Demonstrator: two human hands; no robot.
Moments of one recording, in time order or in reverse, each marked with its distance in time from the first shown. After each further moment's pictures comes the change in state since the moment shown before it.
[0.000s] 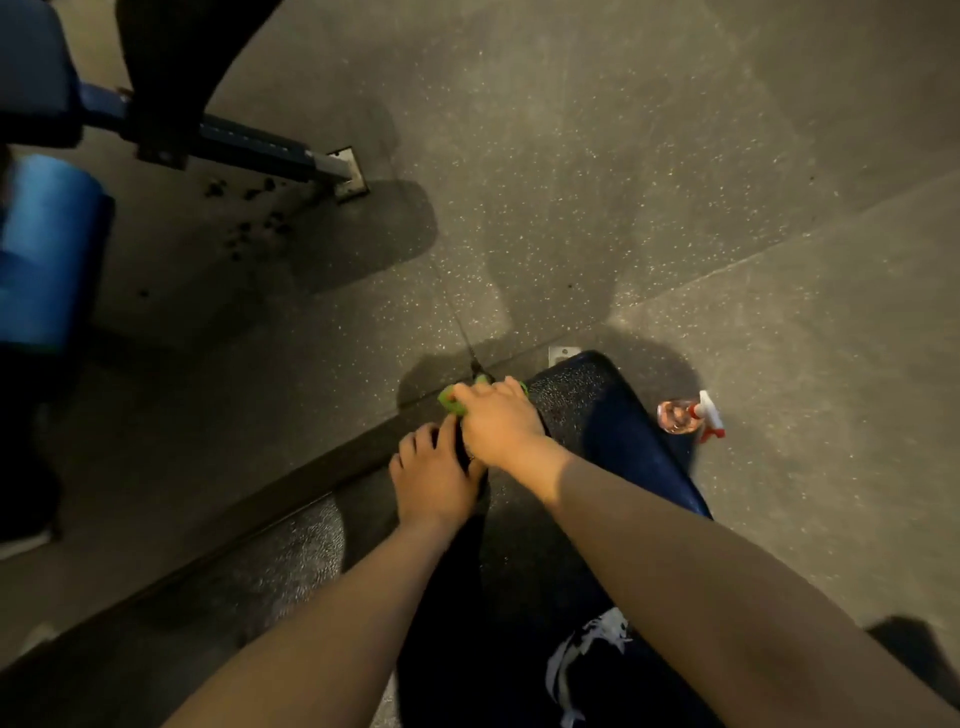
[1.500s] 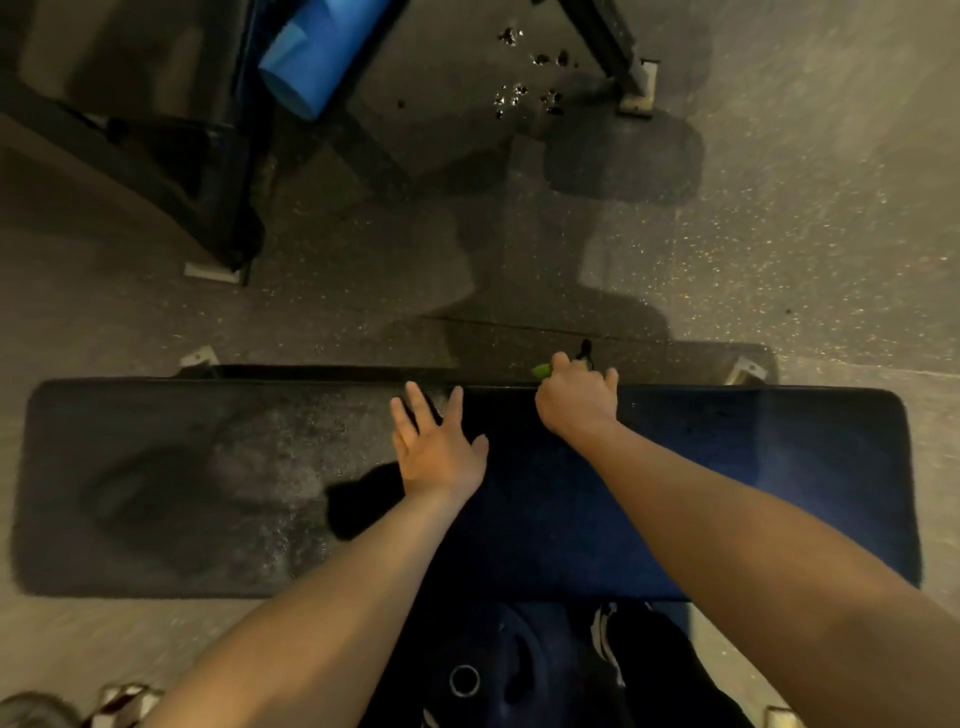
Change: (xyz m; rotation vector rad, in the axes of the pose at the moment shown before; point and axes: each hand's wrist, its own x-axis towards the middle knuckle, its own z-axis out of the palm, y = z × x) left_hand -0.129 -0.314 -0.040 -0.337 -0.136 -0.504; right_hand 0.001 -0.276 0.120 -0.246 -0.159 0.111
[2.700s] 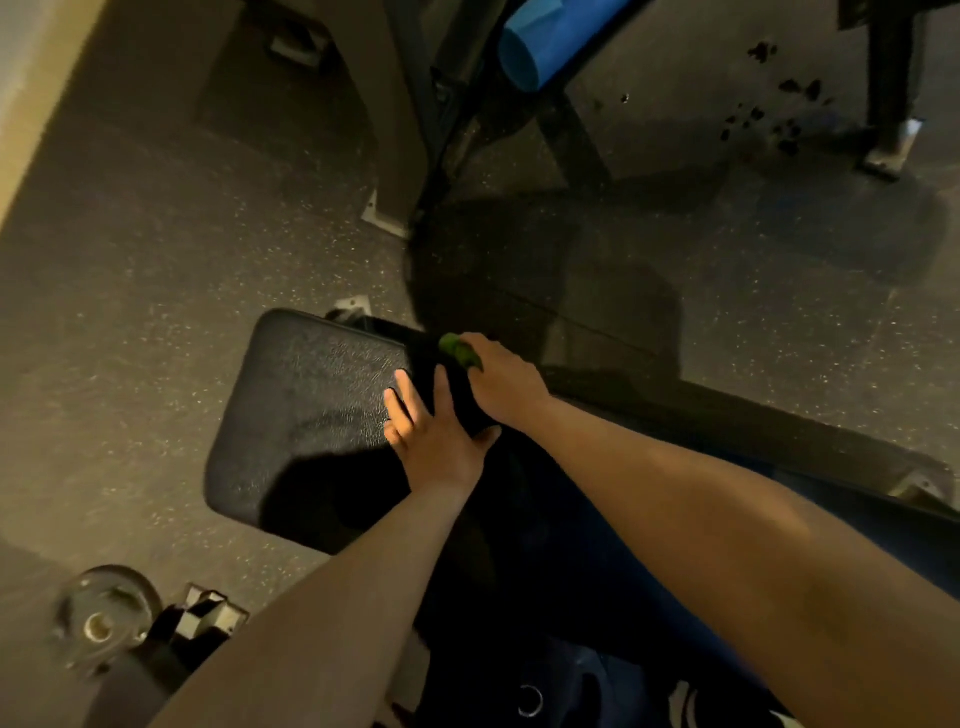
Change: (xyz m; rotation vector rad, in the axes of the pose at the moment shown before) left_hand 0.061 -0.242 -0.076 -0.288 0.214 -0.281; right_hand 0.004 -0.343 0.090 0.220 -0.293 -0.522
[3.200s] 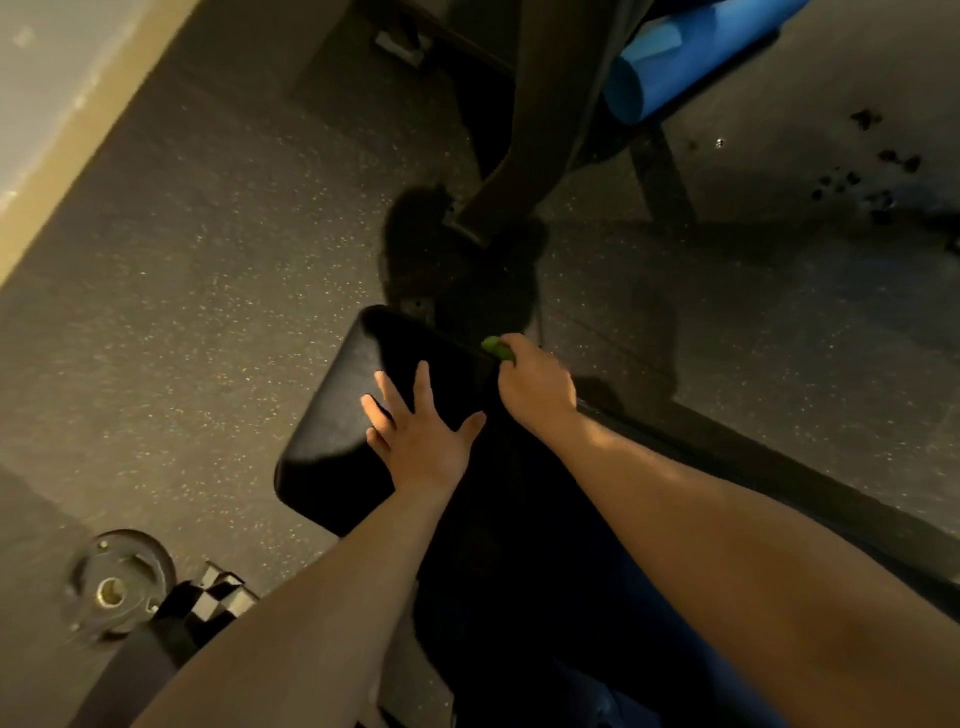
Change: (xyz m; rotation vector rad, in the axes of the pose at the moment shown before) left_hand 0.050 -0.090 -0.055 -0.184 0.054 -0.157; right_hand 0.048 -0.070 0.039 -0.057 0.094 0.047
